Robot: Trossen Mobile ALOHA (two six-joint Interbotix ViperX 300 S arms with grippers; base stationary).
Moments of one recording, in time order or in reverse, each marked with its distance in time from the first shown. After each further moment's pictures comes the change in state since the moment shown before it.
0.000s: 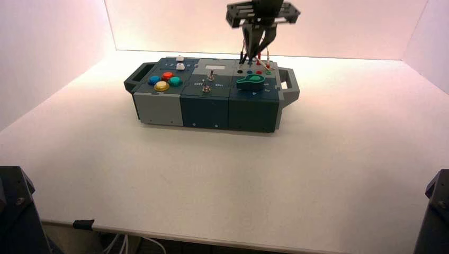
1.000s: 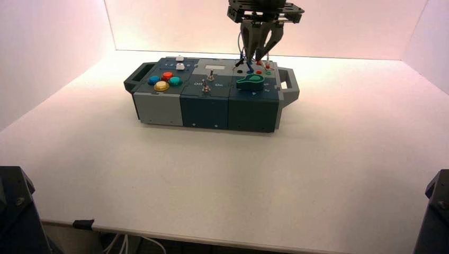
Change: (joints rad) left arm -0.003 -0.020 0.000 0.000 0.000 0.000; right arm 0.002 -0.040 0.023 0.133 0.158 -0.120
